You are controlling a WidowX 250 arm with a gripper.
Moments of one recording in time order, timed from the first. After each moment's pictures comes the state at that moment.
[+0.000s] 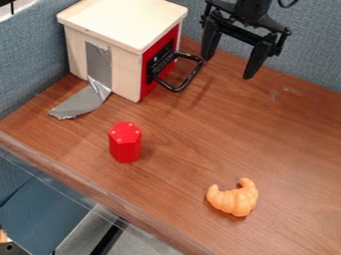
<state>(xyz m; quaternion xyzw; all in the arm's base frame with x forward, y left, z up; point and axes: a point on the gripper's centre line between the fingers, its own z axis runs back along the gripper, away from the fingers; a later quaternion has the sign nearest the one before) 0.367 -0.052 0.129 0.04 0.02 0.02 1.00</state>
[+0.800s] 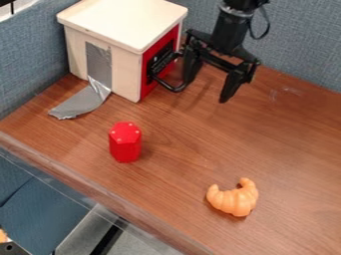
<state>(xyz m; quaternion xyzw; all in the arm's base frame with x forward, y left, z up) 0.361 -0.029 0.082 0.04 0.04 -0.01 1.00</state>
